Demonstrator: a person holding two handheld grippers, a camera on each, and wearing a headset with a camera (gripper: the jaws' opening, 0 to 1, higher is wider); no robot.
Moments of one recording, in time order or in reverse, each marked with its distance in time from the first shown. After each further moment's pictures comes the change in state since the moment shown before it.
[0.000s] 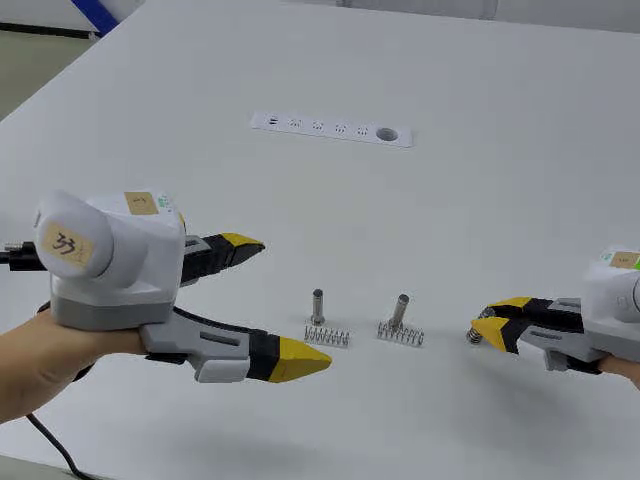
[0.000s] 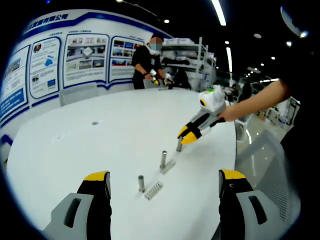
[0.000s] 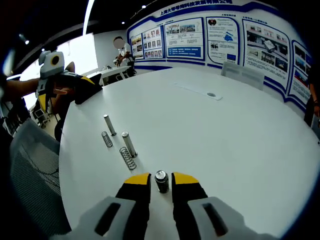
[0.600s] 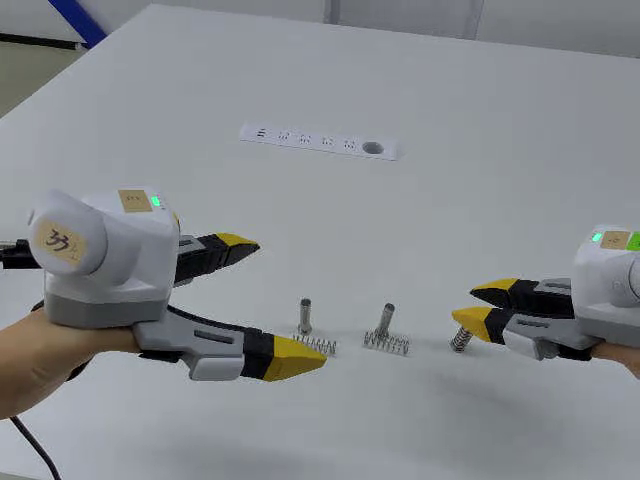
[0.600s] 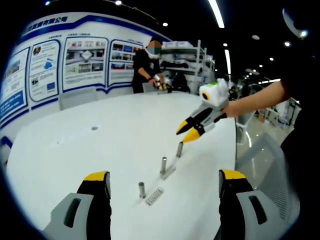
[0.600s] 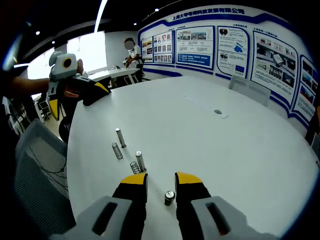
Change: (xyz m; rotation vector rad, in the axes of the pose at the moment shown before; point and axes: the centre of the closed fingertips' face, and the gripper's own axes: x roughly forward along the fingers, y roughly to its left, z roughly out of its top) left arm 0.001 0.000 0.012 0.009 -0.033 -0.005; right arm -0.013 0.020 0.041 -0.102 -0.038 0.041
